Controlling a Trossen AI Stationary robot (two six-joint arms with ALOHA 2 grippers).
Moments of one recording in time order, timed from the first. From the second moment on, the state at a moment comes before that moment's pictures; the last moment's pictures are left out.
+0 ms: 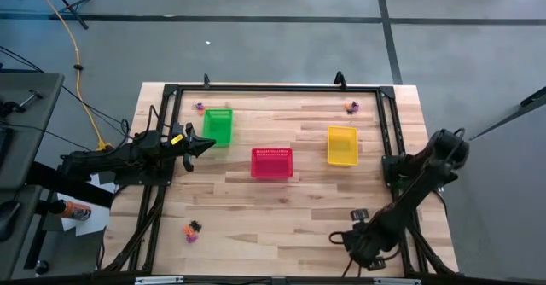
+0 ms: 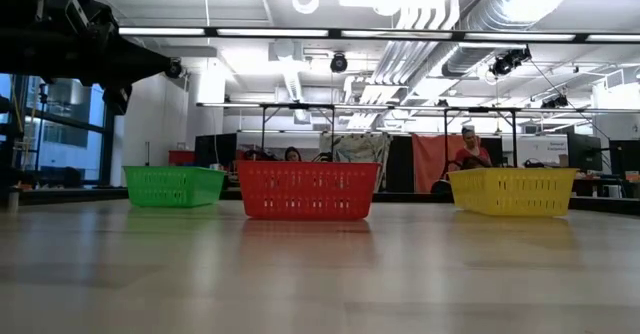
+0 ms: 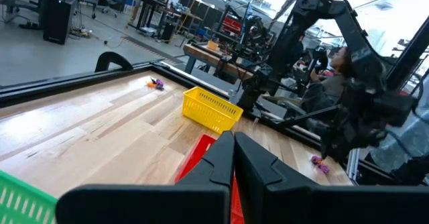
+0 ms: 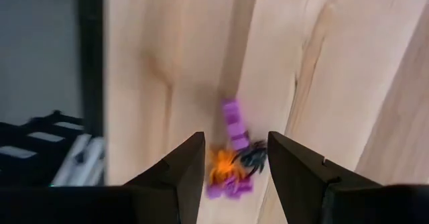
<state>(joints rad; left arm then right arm) 0.12 0.01 0.01 0.02 -0.08 -0.39 0.90 1.68 1.03 -0.75 -0.11 0.73</state>
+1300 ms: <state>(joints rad) 0.12 0.01 0.01 0.02 -0.08 -0.39 0.83 1.71 1.10 -0.71 -0.09 0.64</state>
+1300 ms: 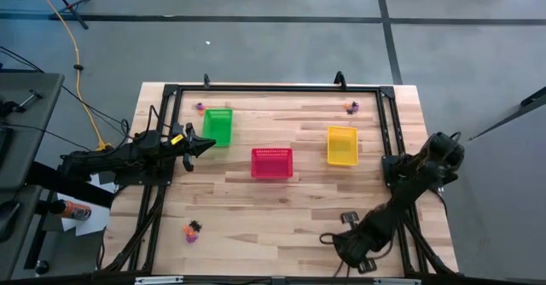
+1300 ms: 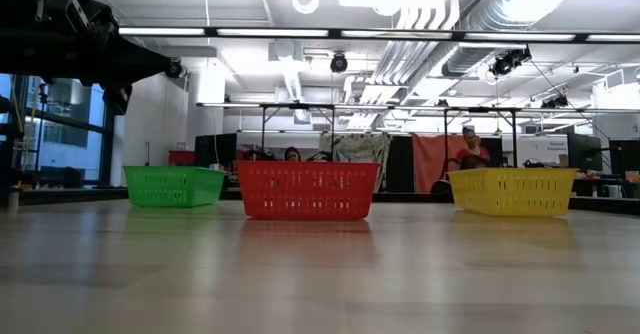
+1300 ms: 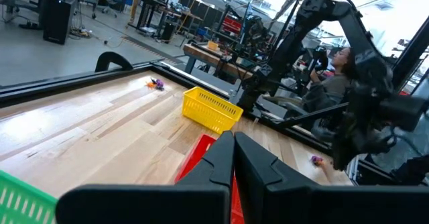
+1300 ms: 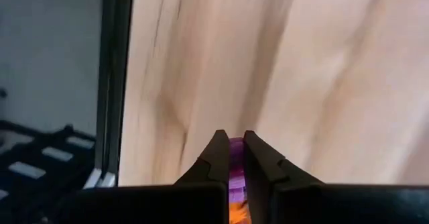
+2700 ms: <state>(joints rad) 0.12 0.01 0.01 0.02 -0.08 -0.39 -0.12 1.27 0.54 0.83 -0.24 0.24</state>
